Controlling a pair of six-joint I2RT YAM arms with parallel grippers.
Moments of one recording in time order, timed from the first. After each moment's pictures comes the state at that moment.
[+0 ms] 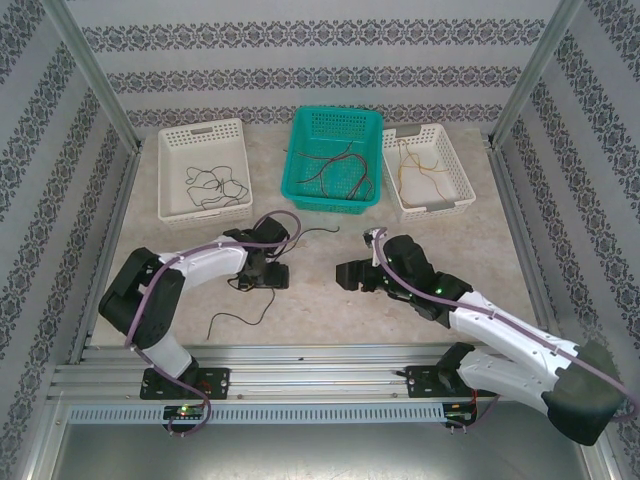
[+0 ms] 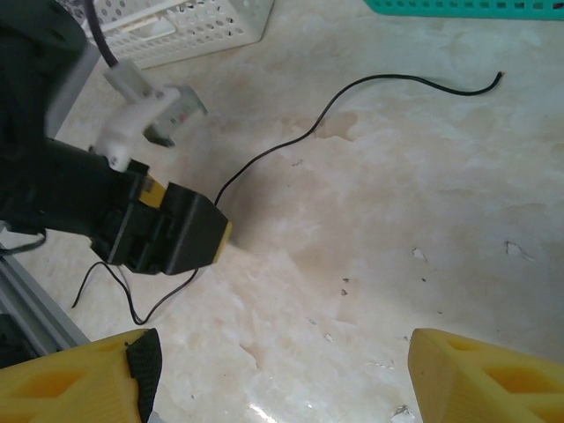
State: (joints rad) left arm -0.56 1.65 0.93 -0.67 0.00 -0.59; right arm 0.71 0.97 0.58 -0.20 -0.17 0.55
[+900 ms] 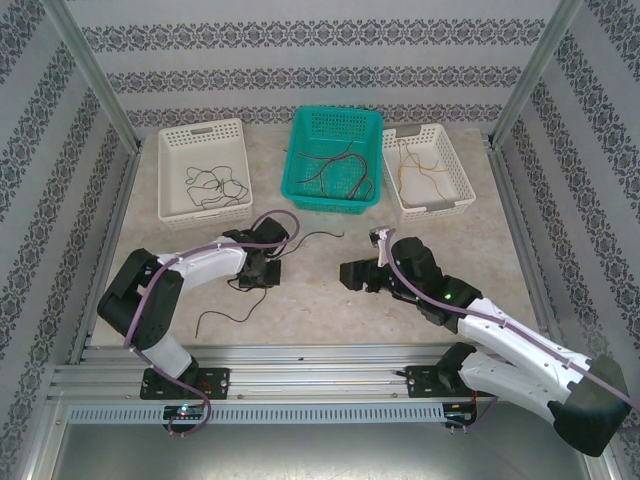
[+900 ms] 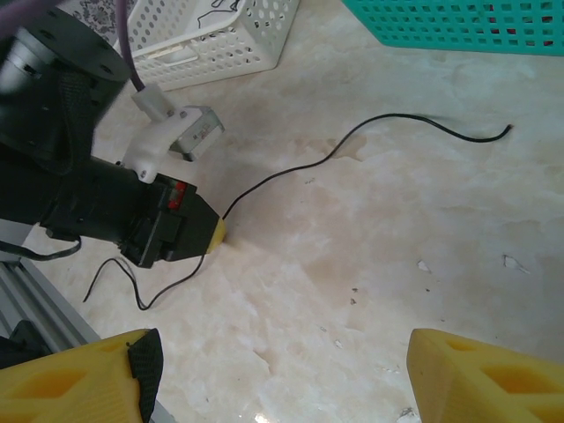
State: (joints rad) left arm -0.56 1.62 0.93 -0.67 -0.02 -0.61; right arm 0.71 0.89 0.57 -0.22 -0.16 0.55
